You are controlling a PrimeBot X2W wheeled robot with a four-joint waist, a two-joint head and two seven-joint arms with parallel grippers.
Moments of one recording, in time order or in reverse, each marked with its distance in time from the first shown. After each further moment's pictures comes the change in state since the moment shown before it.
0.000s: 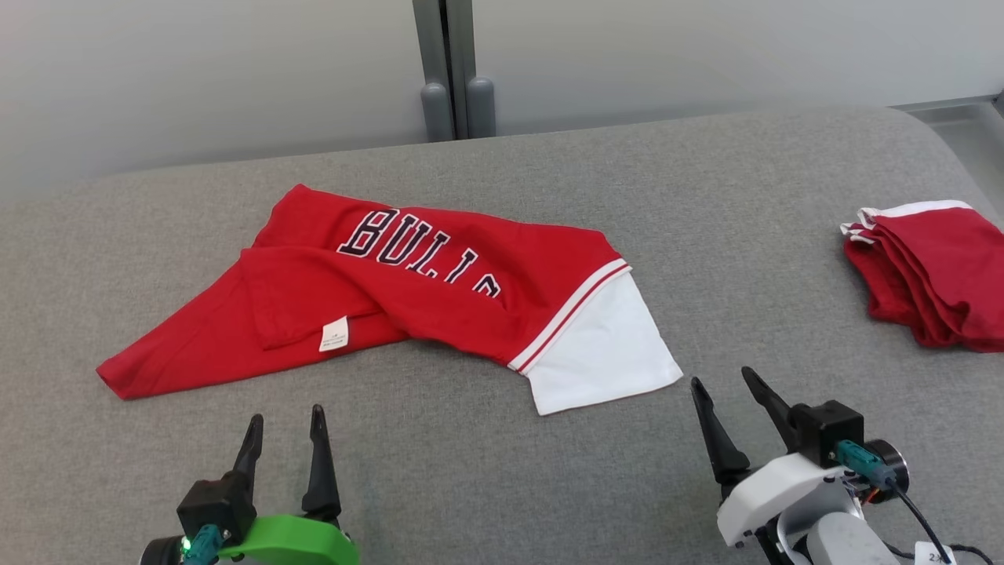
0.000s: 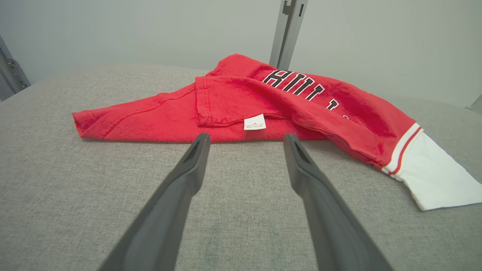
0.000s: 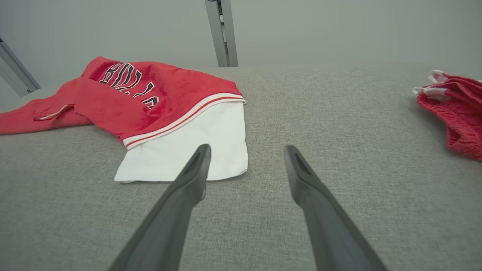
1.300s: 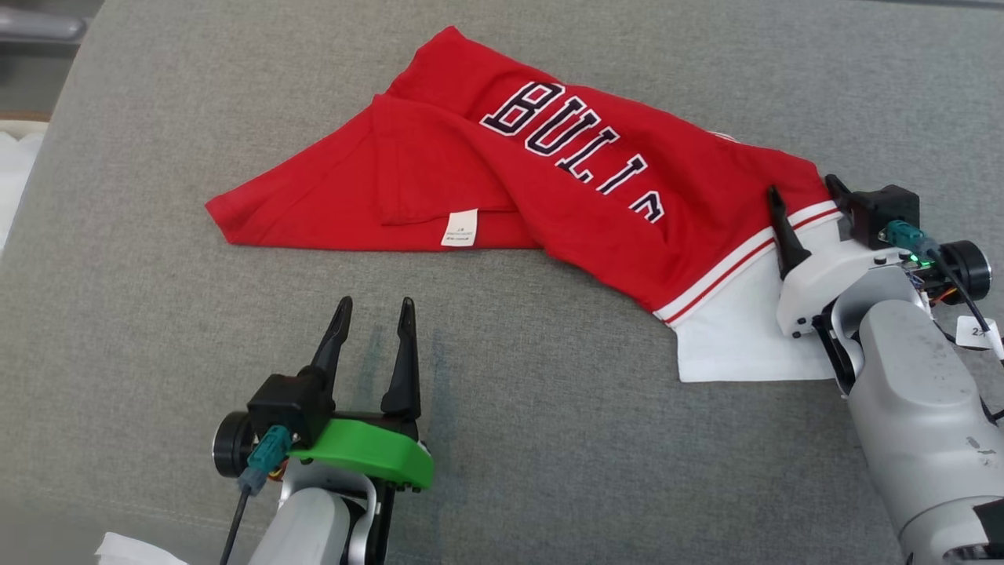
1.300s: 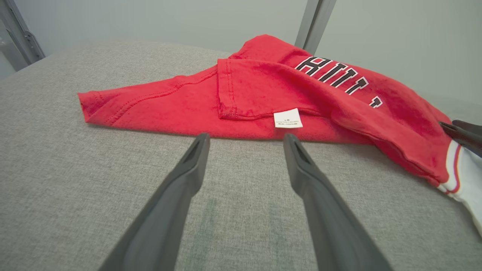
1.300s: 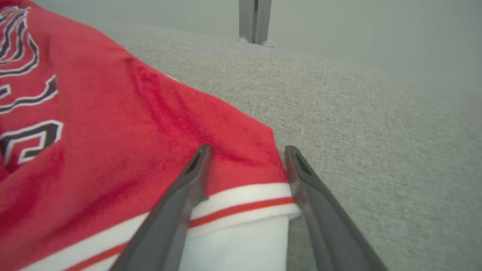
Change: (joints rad) left arm -0.220 -0.001 -0.218 -0.025 -0.080 0.023 0.000; right arm -0.583 -0.055 -0.215 0.483 -0.267 0.000 0.000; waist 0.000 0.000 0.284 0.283
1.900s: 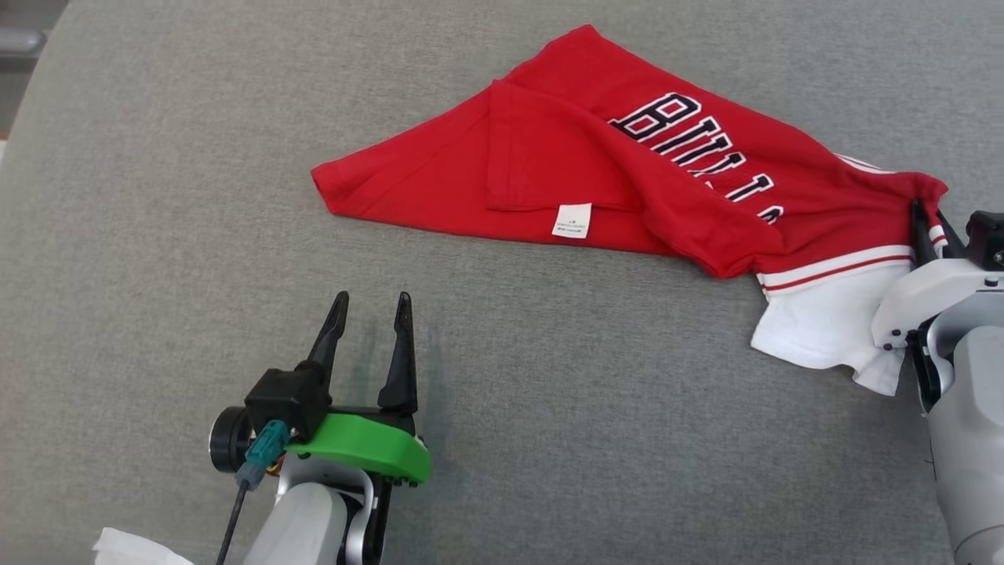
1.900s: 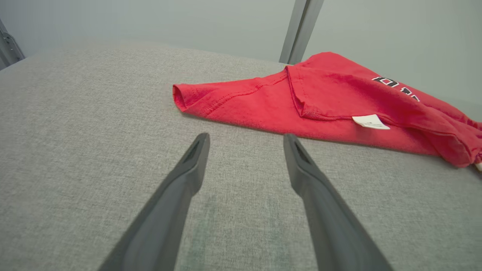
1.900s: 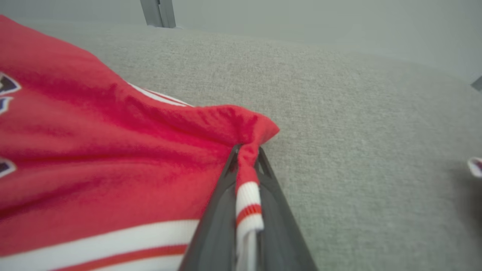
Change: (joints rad) left arm -0.013 0.000 0.005 0.005 0.005 0.000 0.000; right arm 0.050 -0.072 -0.261 -0.014 -0.080 0.001 0.000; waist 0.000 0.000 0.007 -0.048
